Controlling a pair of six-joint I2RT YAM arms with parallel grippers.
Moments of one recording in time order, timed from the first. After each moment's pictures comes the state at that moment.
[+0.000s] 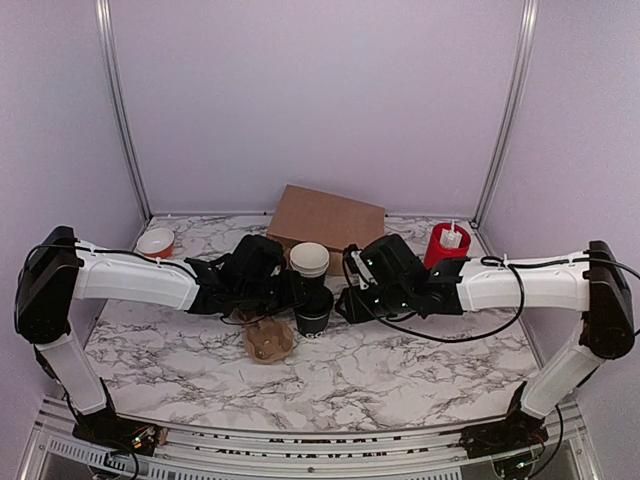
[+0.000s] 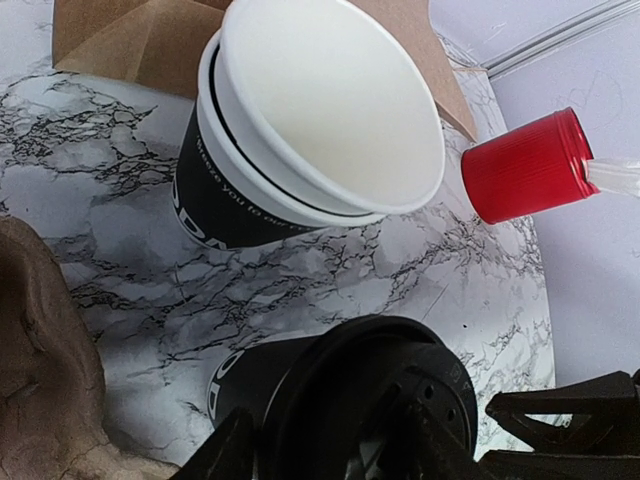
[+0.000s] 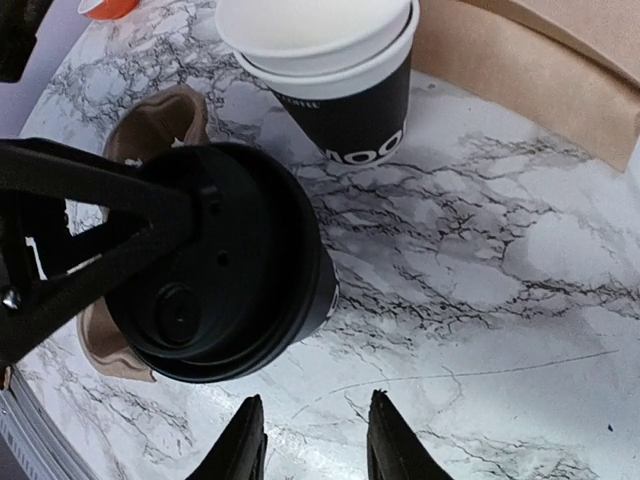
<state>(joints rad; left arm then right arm) -0.92 1.74 1.07 -0.01 -0.09 -0.94 0.93 1.56 1.02 -0.26 0.09 0.52</state>
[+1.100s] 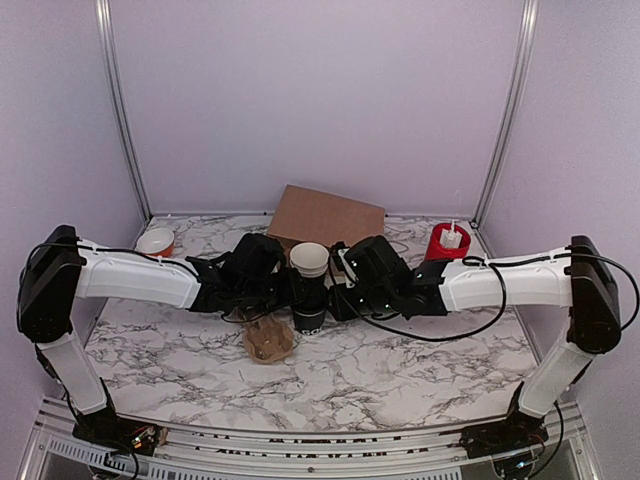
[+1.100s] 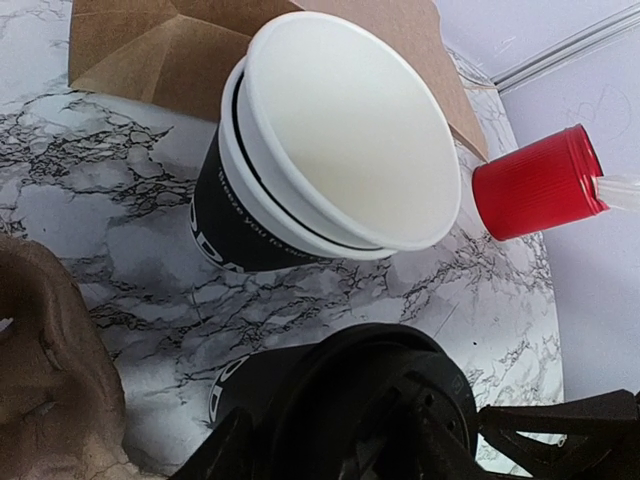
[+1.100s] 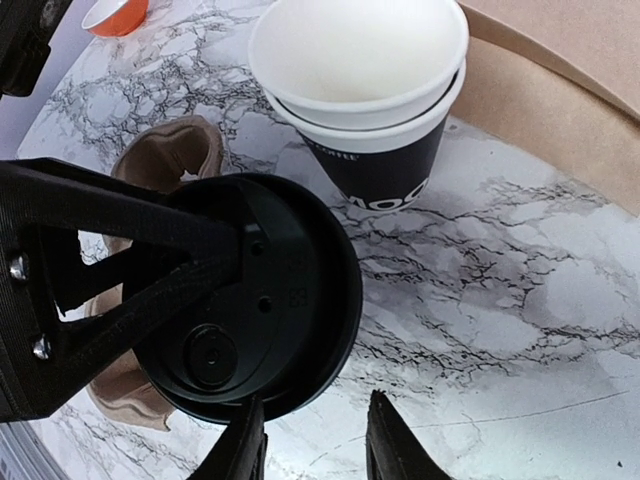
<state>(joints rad) -0.92 1.75 1.08 -0.01 -0.12 -0.93 0.96 1.65 1.08 -0.20 0.13 0.51</state>
